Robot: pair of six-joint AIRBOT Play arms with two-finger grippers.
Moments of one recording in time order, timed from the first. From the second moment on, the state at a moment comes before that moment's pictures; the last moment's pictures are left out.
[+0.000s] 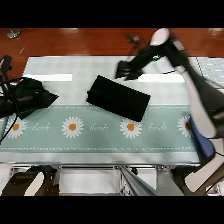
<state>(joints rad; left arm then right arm) 0.06 -0.70 0.77 0.93 -1.03 -1.36 0.25 -1.85 1.96 -1.03 1.49 1.59</state>
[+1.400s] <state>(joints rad) 0.06 -0.74 0.75 0.88 -0.99 -1.36 0.06 -1.52 1.65 -0.98 1.36 1.59</state>
